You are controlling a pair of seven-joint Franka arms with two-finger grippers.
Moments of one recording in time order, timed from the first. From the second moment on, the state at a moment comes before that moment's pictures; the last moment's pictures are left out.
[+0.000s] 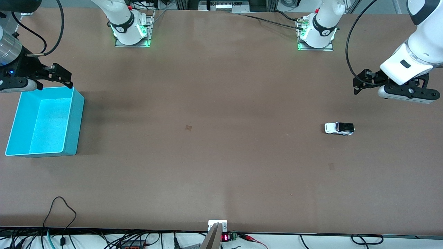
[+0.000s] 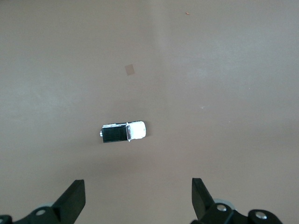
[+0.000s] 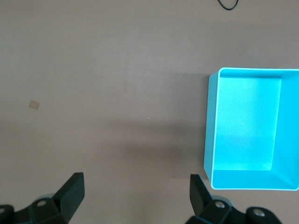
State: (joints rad) left arm -0.05 -0.04 -0.05 -1.75 0.03 1.74 0.06; right arm 0.03 -0.06 0.00 -1.76 -0.02 1.72 -0.05
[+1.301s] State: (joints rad) left arm -0.05 0.14 -0.05 -1.75 0.03 1.60 0.34; right arm 0.03 -0.06 0.00 -1.76 -0.02 1.71 -0.05
